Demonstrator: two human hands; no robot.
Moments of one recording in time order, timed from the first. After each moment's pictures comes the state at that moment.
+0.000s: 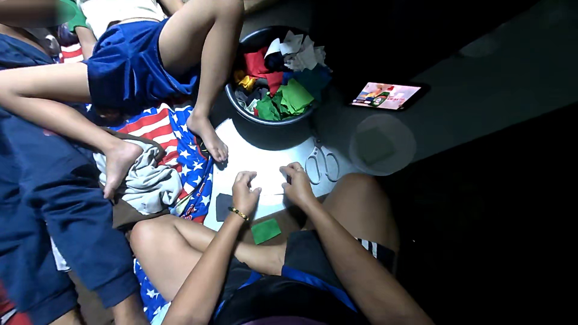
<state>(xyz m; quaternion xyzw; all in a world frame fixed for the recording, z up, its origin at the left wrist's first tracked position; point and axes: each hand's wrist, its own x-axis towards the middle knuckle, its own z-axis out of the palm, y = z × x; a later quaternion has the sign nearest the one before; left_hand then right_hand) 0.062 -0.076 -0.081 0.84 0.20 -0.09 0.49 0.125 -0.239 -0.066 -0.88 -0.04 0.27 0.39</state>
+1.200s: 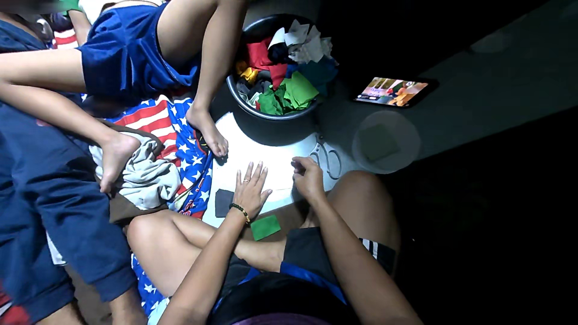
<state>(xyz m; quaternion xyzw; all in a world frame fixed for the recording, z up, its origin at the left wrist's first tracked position) 0.048 -0.077 -0.116 0.97 -0.05 -0.16 0.20 0.129 -0.252 -0.072 -0.89 0.01 0.18 0.42</state>
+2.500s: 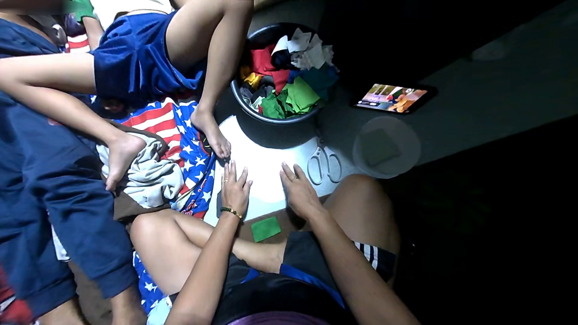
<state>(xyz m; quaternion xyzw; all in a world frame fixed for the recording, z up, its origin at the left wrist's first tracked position) 0.046 -0.056 -0.108 0.94 0.16 -0.06 0.29 0.109 -0.250 -0.075 -0.91 -0.22 0.31 0.15</state>
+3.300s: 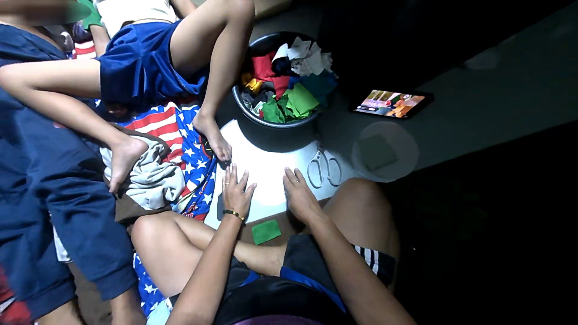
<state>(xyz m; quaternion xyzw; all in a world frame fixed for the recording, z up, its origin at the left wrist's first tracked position) 0.044 -0.060 -0.115 0.94 0.17 0.00 0.31 0.104 -0.252 -0.075 -0.92 -0.20 0.29 0.19</state>
